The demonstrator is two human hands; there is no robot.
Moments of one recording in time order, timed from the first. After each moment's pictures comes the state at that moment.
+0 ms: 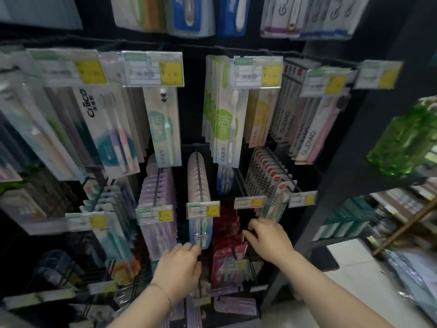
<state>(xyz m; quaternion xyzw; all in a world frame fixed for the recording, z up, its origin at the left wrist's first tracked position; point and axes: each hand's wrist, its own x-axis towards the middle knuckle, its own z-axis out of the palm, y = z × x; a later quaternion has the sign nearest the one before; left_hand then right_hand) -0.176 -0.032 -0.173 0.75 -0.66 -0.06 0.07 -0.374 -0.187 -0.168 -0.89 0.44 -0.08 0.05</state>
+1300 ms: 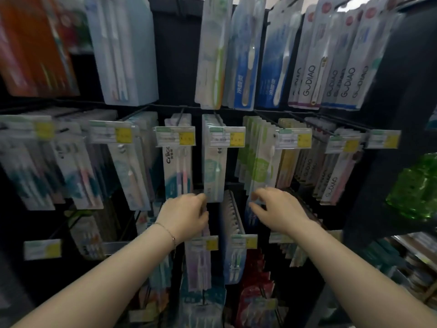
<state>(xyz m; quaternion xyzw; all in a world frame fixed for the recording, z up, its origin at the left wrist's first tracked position) -0.081 -0.012 0.022 0.74 -0.65 0.10 0.15 -0.284 -0.135 0.036 -0.91 0.37 -0.17 -0.03</state>
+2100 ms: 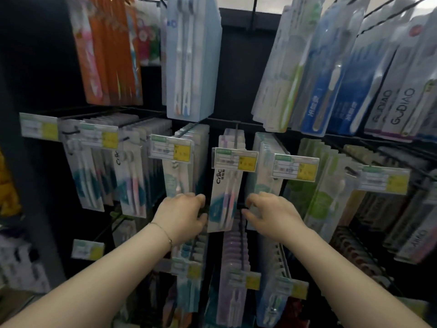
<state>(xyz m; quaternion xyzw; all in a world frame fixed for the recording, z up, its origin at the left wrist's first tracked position) 0.014 0.008 0.042 0.81 -0.56 0.14 0.12 -0.155 -0.137 0.061 -0.95 0.27 -0.13 -0.03</state>
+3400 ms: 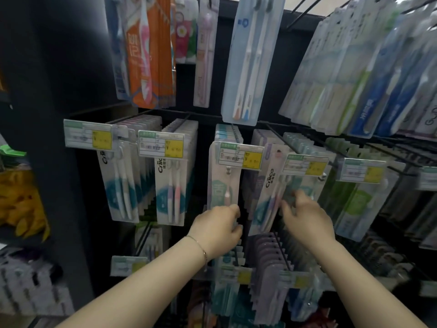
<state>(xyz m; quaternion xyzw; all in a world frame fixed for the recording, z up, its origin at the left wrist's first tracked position) 0.071 0.039 0.029 0.74 -0.63 -0.03 0.21 -0.099 -0.086 0.043 -0.83 0.50 -0.25 0.03</state>
